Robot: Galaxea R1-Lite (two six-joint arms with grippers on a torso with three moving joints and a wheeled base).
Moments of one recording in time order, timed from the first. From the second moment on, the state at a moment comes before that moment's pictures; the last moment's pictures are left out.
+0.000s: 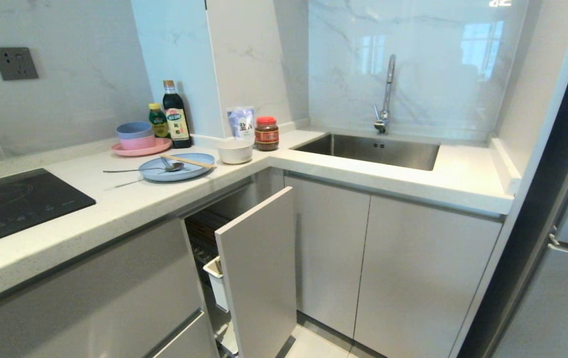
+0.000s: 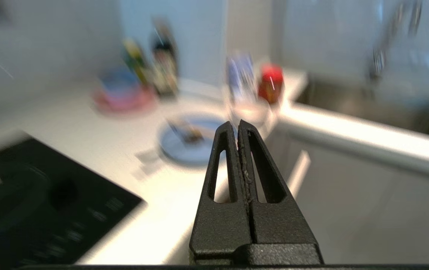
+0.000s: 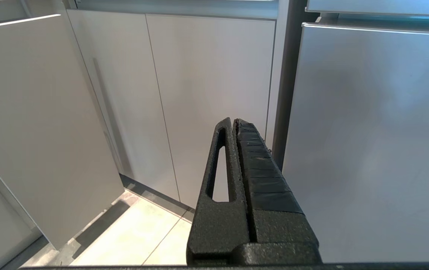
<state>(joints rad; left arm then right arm) -0.03 1.20 -1.48 0.30 0.00 0.04 0.00 0.00 0.00 0.00 0.00 0.03</state>
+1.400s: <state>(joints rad) -0.26 2.17 -1.92 0.62 0.05 -0.21 0.00 0.00 0.00 0.00 0.00 0.03</state>
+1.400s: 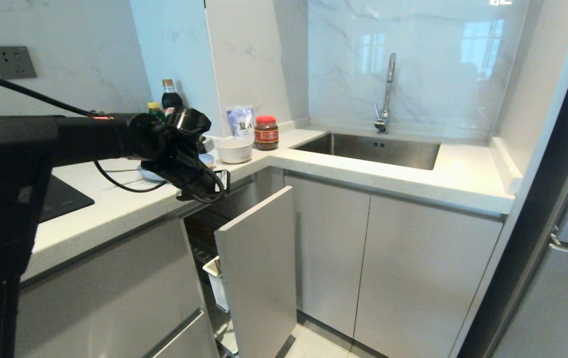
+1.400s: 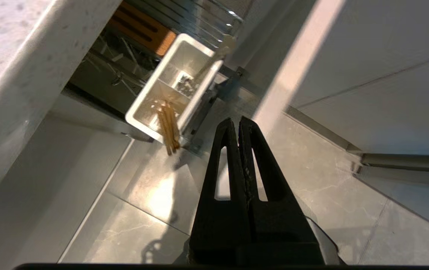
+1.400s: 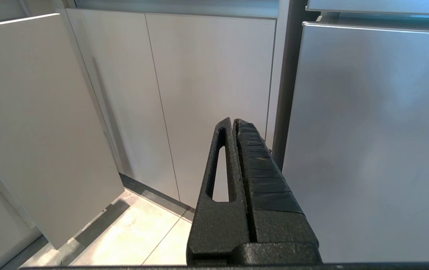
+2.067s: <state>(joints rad) -0.27 2.34 -1.92 0.52 0.10 -0.22 0.00 0.00 0.00 0.00 0.00 0.03</state>
